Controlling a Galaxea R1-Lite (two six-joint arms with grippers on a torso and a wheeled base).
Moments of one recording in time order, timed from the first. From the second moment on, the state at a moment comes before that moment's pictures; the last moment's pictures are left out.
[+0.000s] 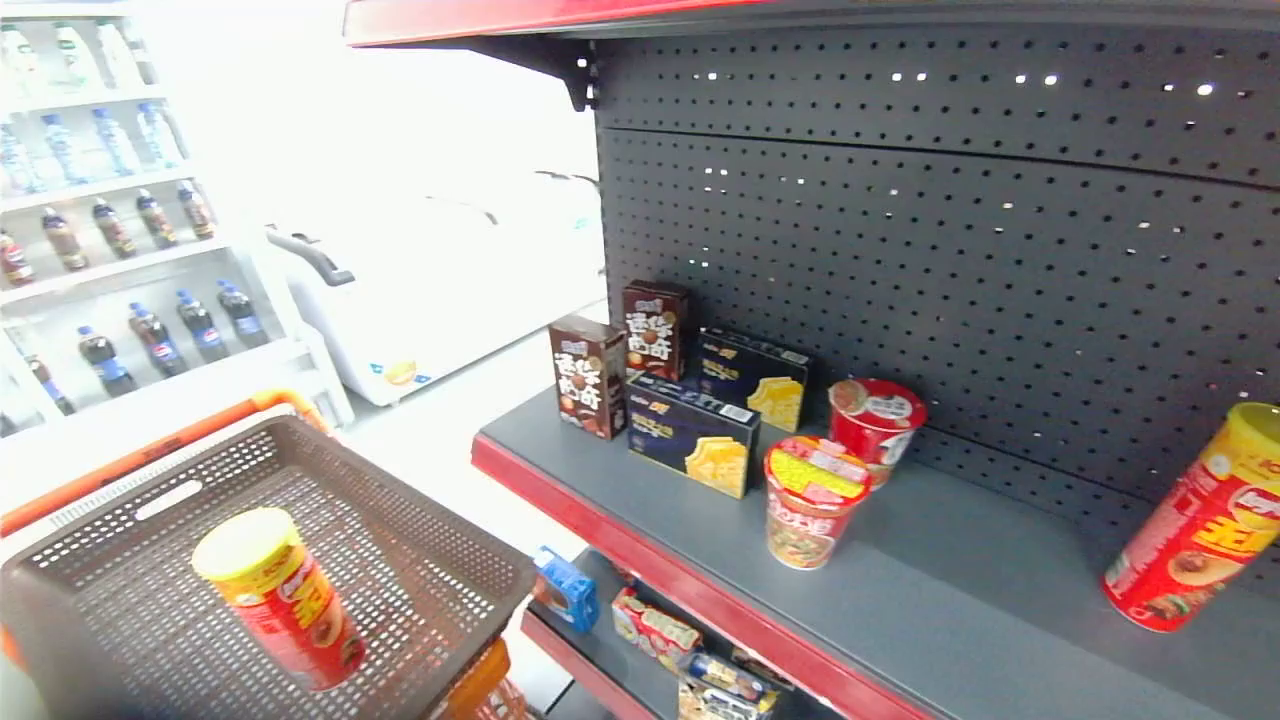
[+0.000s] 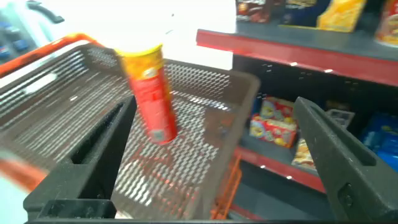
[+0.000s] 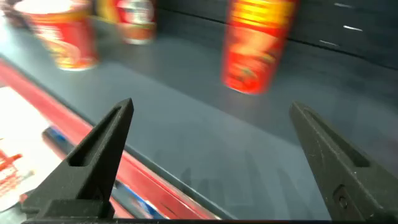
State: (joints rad) left arm 0.00 0.00 0.00 0.01 -0.11 0.04; right arm 0.00 0.00 0.00 0.00 -0.02 -0.01
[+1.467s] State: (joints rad) left arm -0.02 0.69 -0.45 0.08 -0.09 0.08; right arm 0.00 0.00 0.00 0.00 -0.02 0.00
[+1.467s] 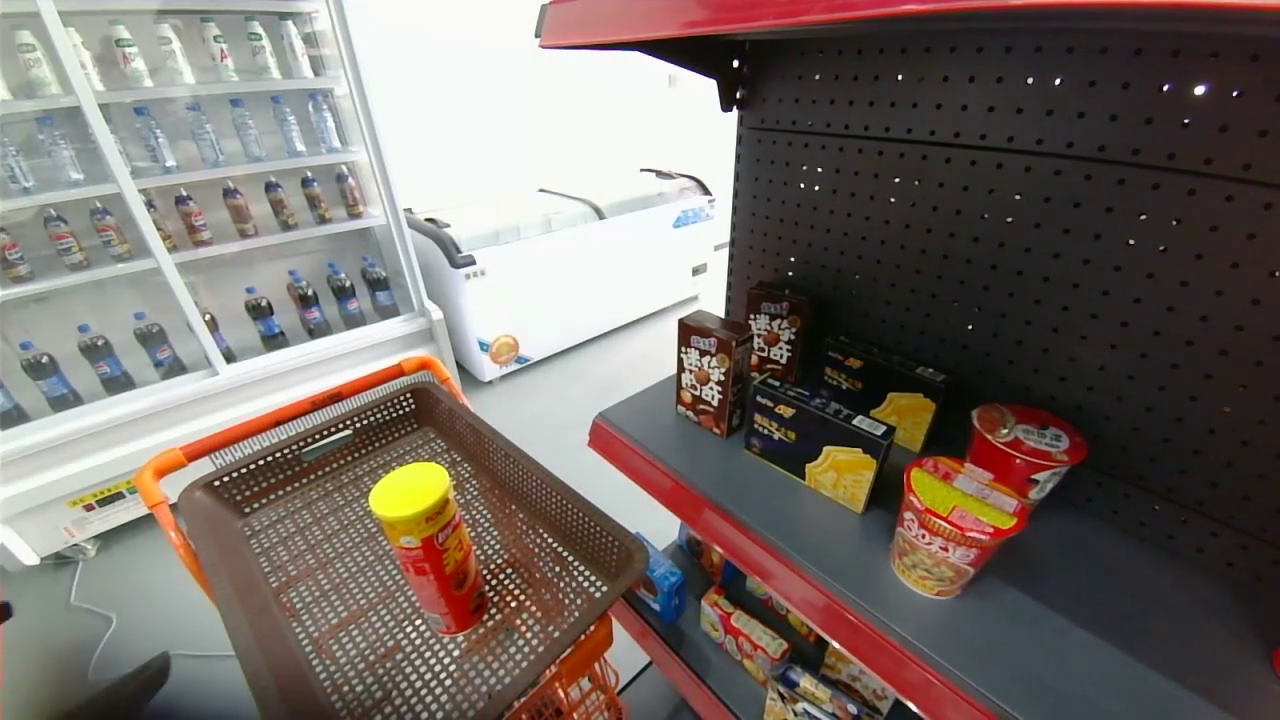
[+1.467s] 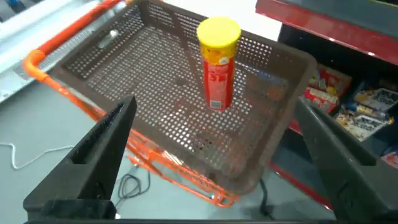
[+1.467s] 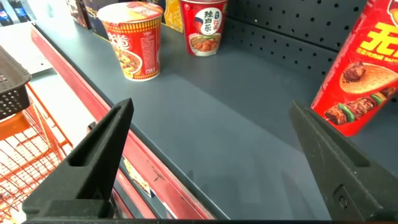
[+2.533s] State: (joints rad) left arm -0.05 1.85 -0.20 -1.22 -0.15 0.11; right arm 0.00 0.00 0.00 0.00 -0.02 0.00
